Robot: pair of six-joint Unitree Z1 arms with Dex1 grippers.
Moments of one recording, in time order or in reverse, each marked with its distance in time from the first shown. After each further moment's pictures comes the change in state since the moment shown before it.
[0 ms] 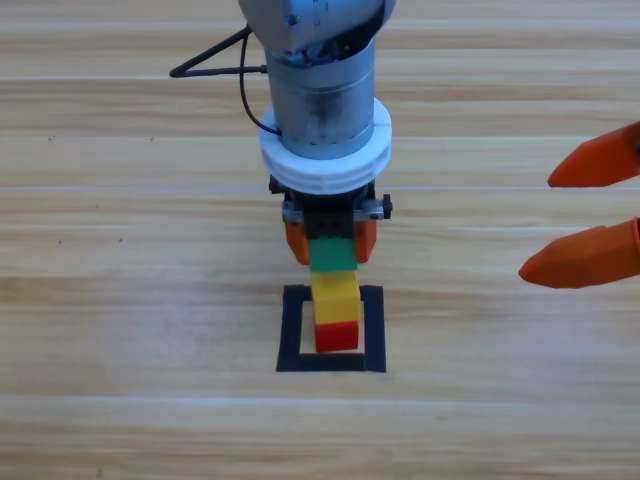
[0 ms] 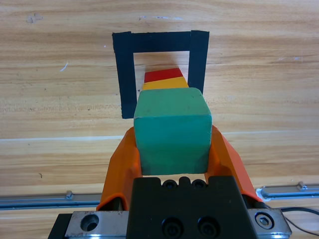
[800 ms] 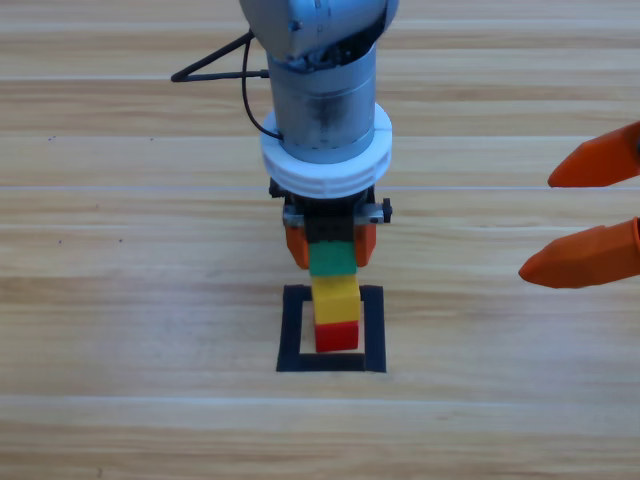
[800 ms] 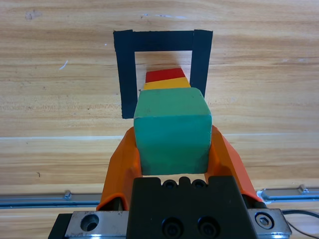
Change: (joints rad) arm 0 0.000 0.007 0.002 0.000 -0.001 -0.010; arm 1 0.000 0.000 0.000 0.000 0.000 0.000
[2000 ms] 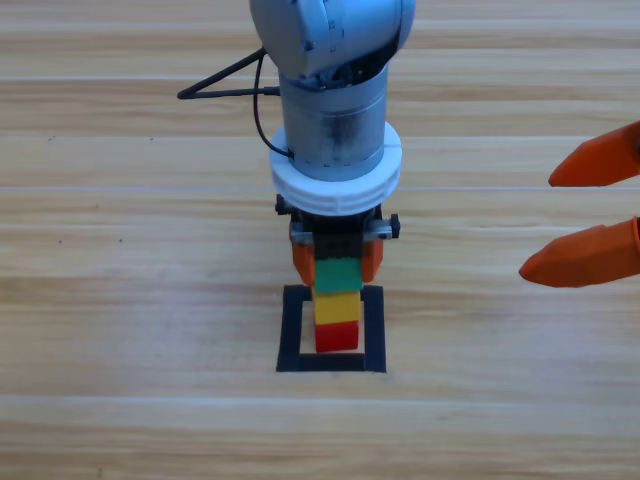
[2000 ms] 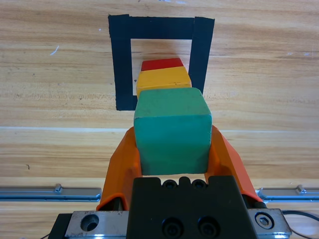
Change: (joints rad) arm 0 -0.022 0.011 0.011 0.000 -0.006 -0.057; arm 1 0.000 0.000 0.000 0.000 -0.004 0.000
